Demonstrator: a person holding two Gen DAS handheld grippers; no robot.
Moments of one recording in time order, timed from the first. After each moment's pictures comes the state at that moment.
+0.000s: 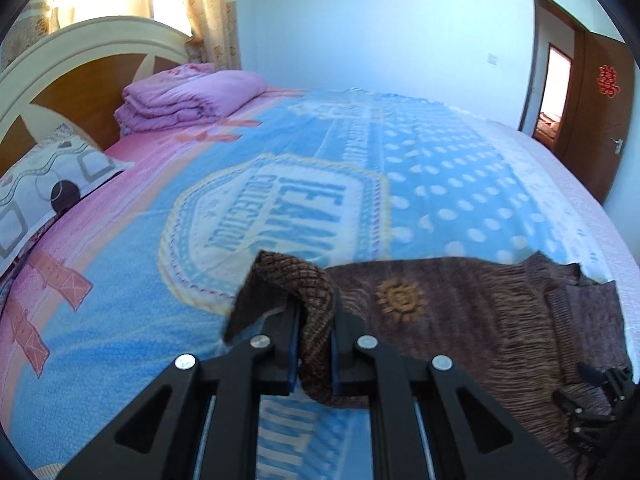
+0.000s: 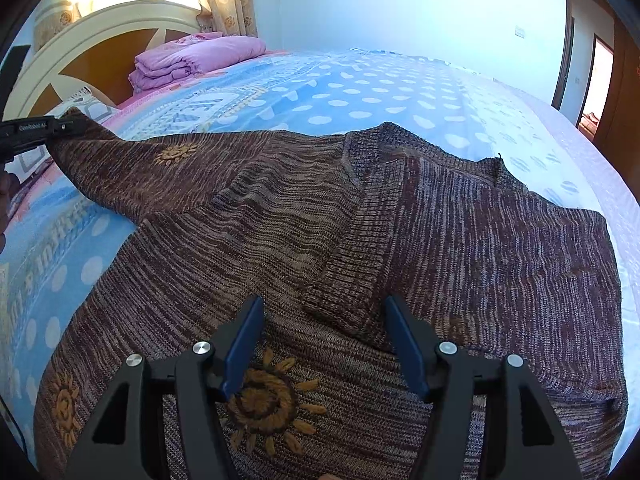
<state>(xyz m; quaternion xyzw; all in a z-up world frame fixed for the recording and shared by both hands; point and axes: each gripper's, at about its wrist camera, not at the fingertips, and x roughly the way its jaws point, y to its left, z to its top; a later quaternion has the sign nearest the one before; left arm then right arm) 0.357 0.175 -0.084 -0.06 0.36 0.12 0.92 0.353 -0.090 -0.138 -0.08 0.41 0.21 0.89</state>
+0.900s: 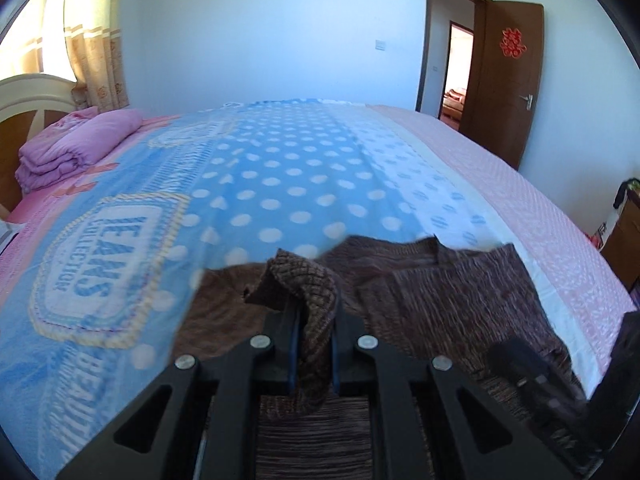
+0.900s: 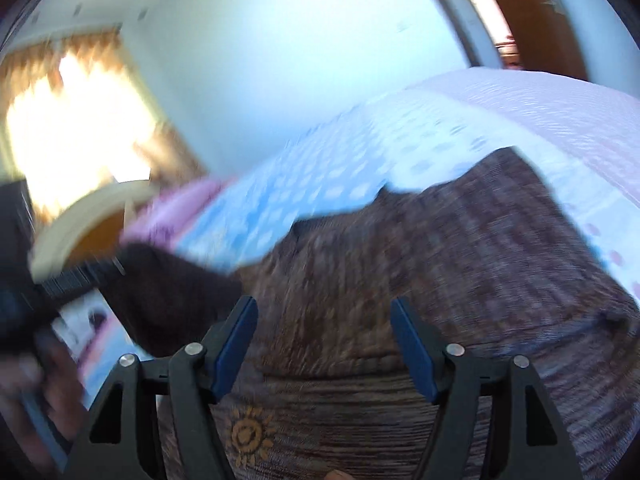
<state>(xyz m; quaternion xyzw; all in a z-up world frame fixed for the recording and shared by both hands) 0.381 -0.027 -0.085 -0.01 0.35 -0.04 0.94 0.327 -0.206 -0.118 0.23 0.28 0.14 0.92</state>
